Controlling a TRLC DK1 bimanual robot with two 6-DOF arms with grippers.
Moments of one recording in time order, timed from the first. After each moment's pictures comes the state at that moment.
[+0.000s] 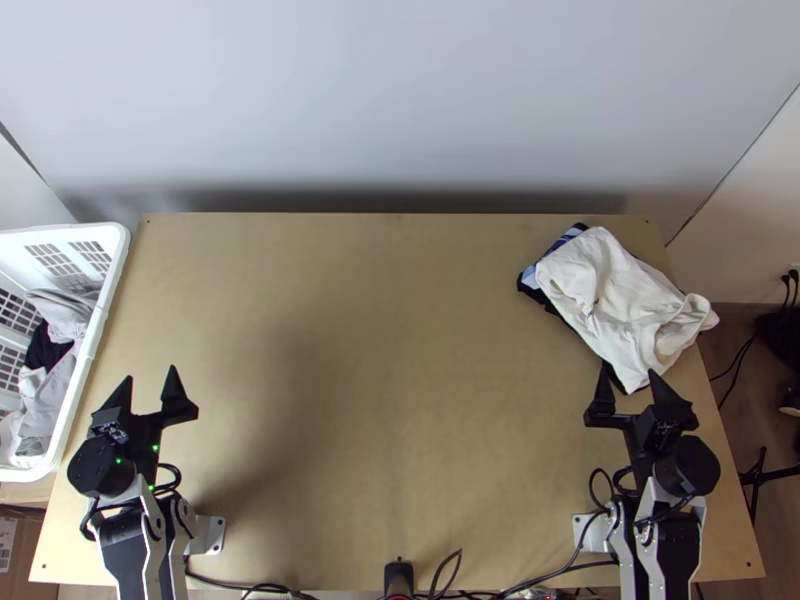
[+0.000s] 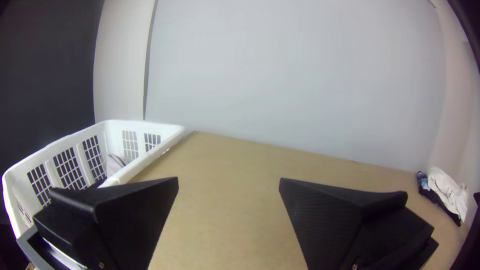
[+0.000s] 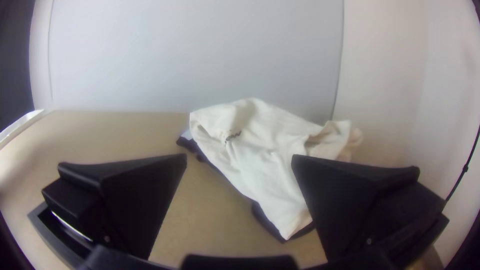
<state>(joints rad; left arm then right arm) 0.37 0.00 0.08 -0.19 0.15 -0.09 -0.12 0.00 0.10 -0.22 -0.08 -0.05</state>
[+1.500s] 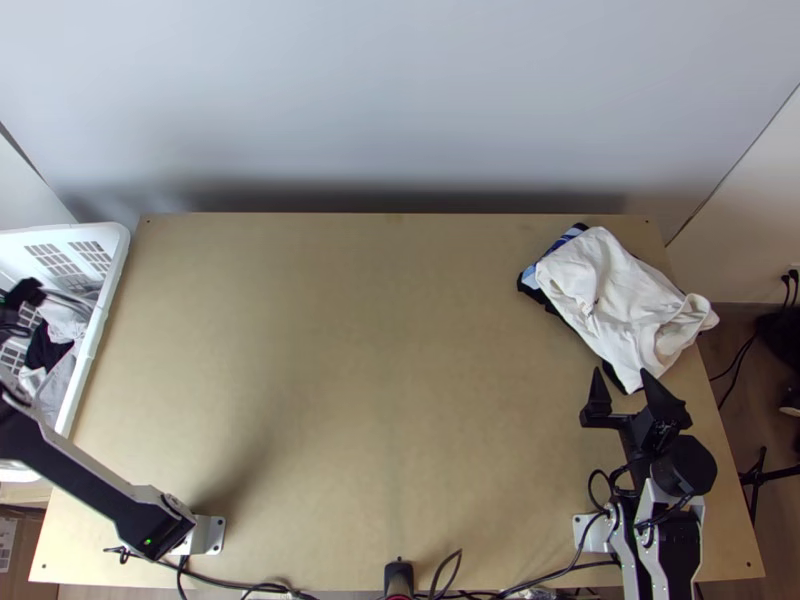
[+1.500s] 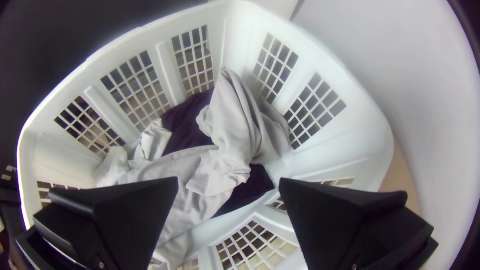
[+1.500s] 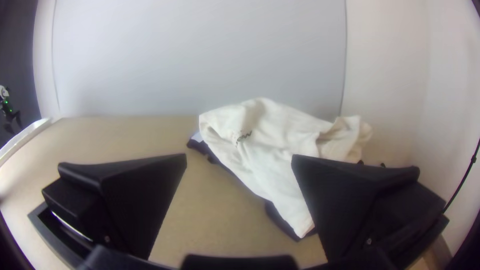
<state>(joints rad) 0.85 2.11 1.75 -0.58 0.05 -0.15 -0.07 0.00 0.10 -0.22 -0.06 0.01</state>
